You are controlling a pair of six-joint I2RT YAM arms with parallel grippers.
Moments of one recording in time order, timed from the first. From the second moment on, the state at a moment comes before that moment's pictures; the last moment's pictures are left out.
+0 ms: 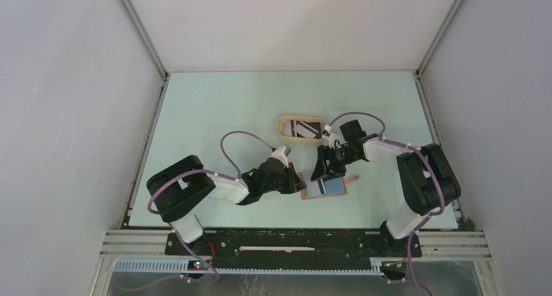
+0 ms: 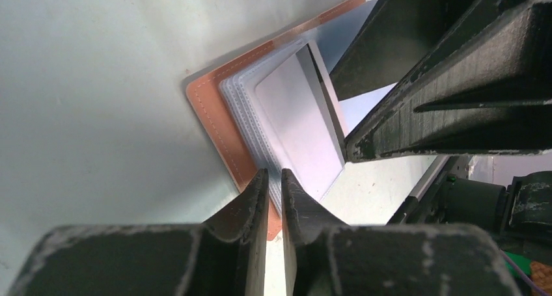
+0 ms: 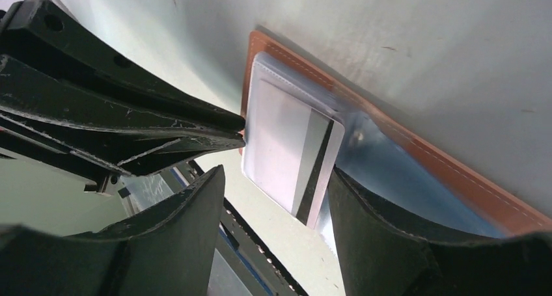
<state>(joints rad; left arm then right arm) -0.95 1.67 0.55 0.56 0.05 -0.91 0.34 1.64 0.82 -0.38 -0.74 0.23</state>
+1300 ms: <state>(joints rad) -0.95 1.67 0.53 0.61 0.06 -0.92 0.38 1.67 0.92 -0.55 -0.76 0.07</state>
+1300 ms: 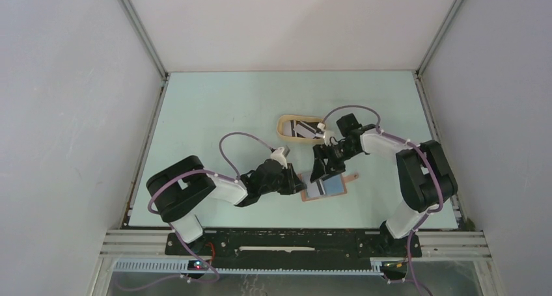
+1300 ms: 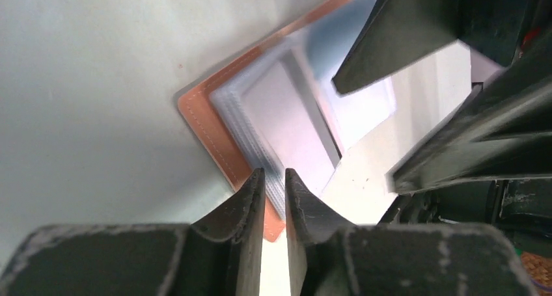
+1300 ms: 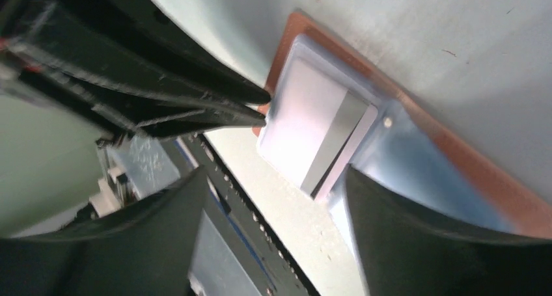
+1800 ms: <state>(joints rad) -0.95 1.21 0.45 0.51 -0.02 -0.74 0.28 1.40 1.08 -0.84 -0.85 -0.37</state>
